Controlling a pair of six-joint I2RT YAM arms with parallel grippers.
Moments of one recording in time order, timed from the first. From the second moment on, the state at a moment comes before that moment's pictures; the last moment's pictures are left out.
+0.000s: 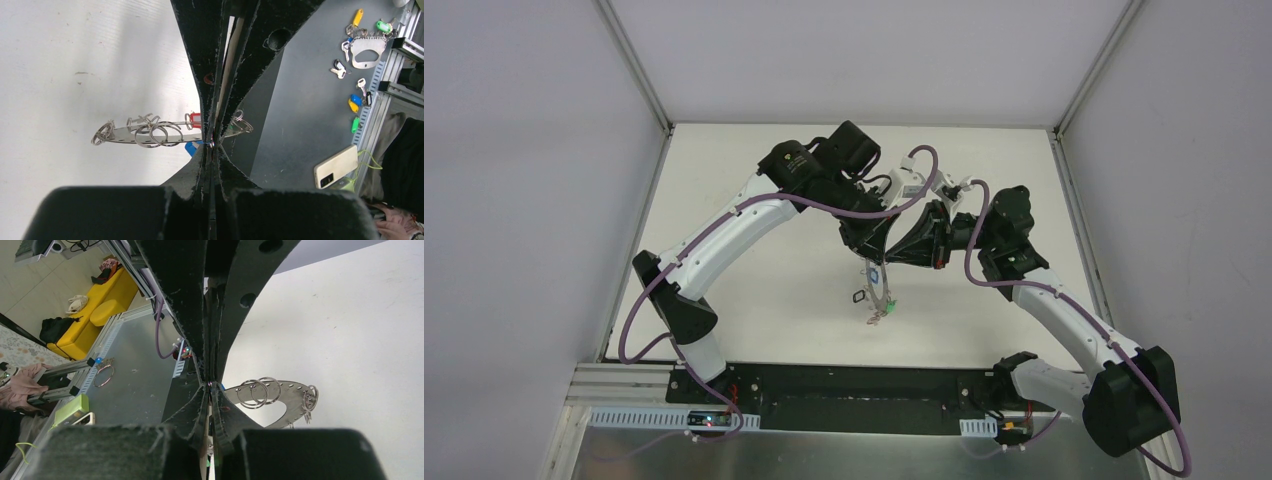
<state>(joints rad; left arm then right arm) -0.87 1.72 2.00 -1.26 0.58 0.12 0.43 1.09 0.73 0.45 -1.25 0.46</state>
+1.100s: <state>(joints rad) -0.79 1.53 1.76 -1.02 0.62 0.17 0.36 1.09 0.70 0.69 -1.23 0.70</state>
